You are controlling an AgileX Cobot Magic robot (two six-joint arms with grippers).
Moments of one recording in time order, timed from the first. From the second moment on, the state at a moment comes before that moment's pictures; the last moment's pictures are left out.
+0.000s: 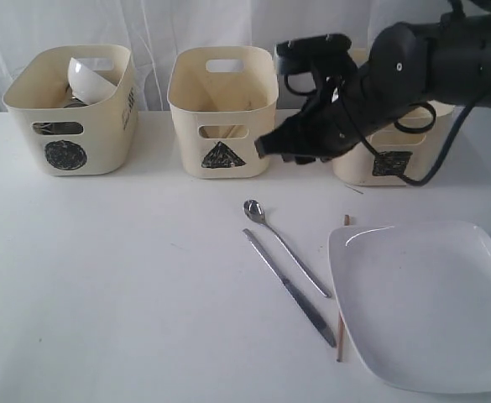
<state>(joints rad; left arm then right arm) 0.00 0.00 0.02 -0.13 0.25 0.24 0.29 1.76 -1.27 0.12 0.46 -0.12</state>
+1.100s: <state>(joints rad) 0.00 0.00 0.02 -0.13 0.25 0.24 0.40 2.10 -1.48 -0.06 0.76 -0.22</state>
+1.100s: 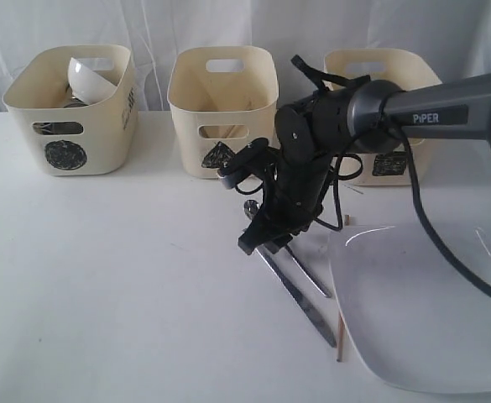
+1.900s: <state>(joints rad) 0.00 0.00 0.02 -0.13 0.25 0.24 0.37 2.15 -1.50 0.05 0.75 -0.21</state>
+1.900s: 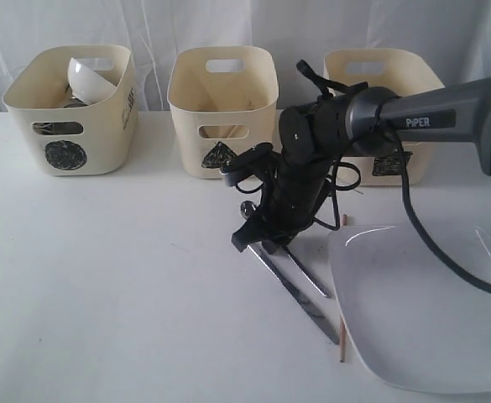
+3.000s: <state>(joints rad) 0.00 0.00 0.02 -0.13 0.25 0.24 0.33 1.87 -1.28 0.41 0.21 -0.13</state>
